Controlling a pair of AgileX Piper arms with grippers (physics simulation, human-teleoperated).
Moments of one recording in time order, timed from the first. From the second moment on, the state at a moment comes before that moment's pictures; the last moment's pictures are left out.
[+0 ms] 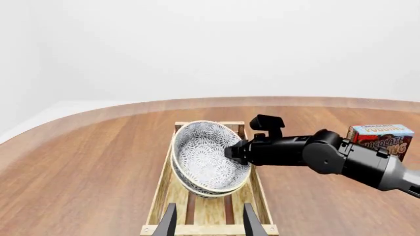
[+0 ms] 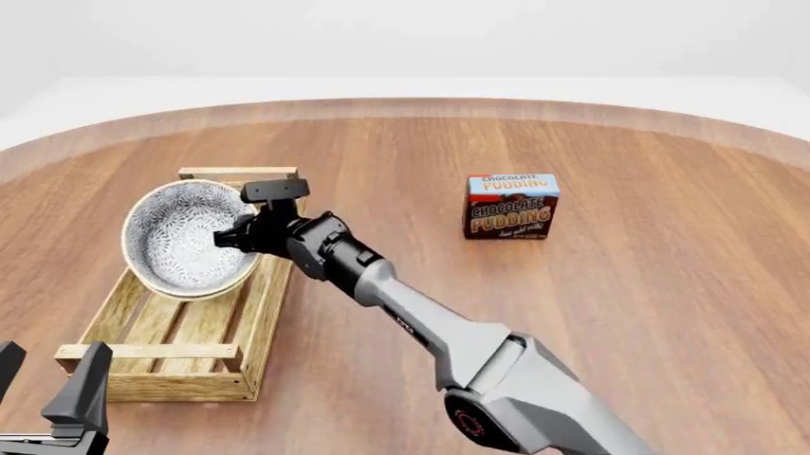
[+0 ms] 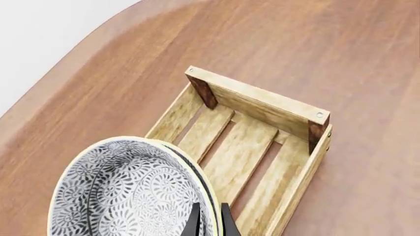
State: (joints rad) left arm 0.00 0.00 0.00 0.00 0.00; right arm 0.85 2.85 -2.79 0.46 0.42
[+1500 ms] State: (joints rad) left arm 0.00 0.00 0.00 0.00 0.00; right arm 0.83 2.70 -2.65 0.44 0.35
